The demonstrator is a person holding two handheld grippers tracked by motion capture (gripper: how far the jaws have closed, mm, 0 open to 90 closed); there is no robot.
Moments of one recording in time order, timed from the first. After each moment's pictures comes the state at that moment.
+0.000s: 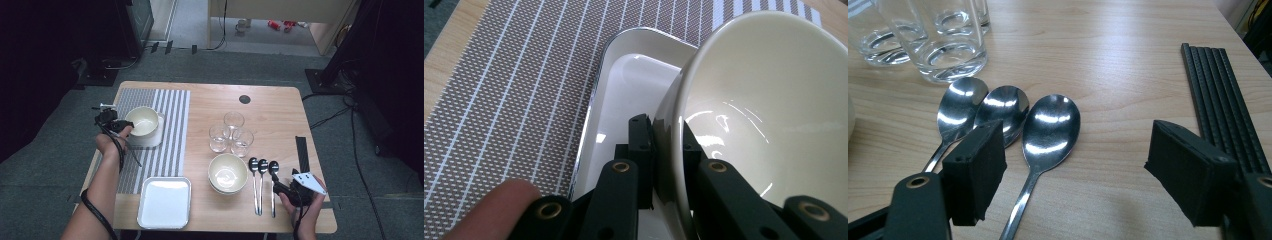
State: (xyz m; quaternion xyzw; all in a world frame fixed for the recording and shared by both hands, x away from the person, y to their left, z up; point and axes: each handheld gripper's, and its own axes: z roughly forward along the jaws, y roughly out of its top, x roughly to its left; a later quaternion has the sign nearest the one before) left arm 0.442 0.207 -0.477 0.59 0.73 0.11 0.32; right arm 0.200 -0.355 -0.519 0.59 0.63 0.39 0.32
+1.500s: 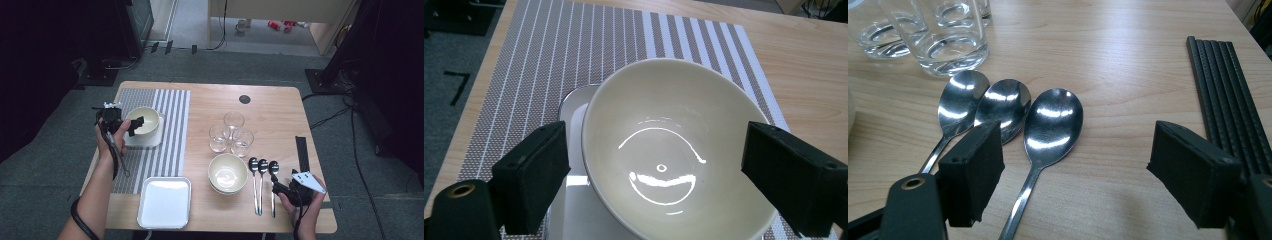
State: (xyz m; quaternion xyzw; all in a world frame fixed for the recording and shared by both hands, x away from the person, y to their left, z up) left arm 0.409 0.182 -0.437 0.66 0.62 0.21 0.36; right arm 0.202 -0.355 -0.520 0.59 0.64 0.38 0.31
